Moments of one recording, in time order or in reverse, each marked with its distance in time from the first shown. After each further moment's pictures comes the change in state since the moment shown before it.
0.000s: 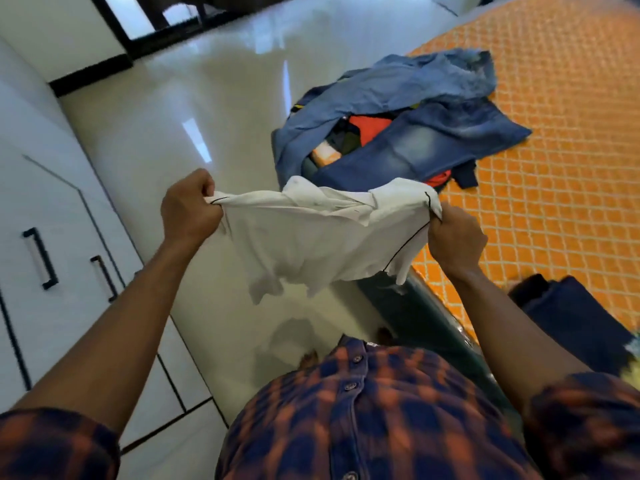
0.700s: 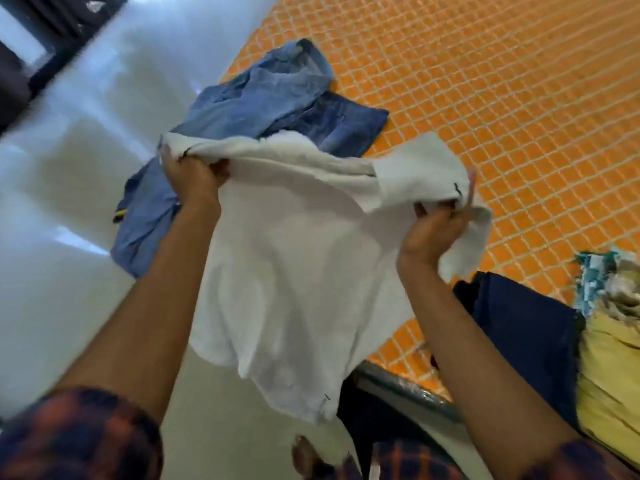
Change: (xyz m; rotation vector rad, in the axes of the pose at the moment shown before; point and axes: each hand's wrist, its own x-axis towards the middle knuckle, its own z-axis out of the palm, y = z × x) left_hand 0.247 0.335 0.350 -1.103 -0.238 -0.602; right_hand 0.209 0.143 -0.016 1.349 0.844 0.827
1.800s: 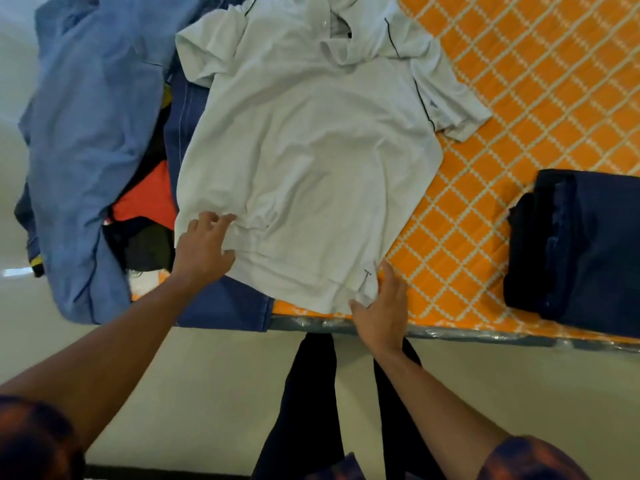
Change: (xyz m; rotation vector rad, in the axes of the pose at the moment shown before) left_hand 0.173 -0.198 -0.081 1.977 -1.043 0.597; right_hand -0.116 0.269 -0.082 -1.240 -0.237 0.332
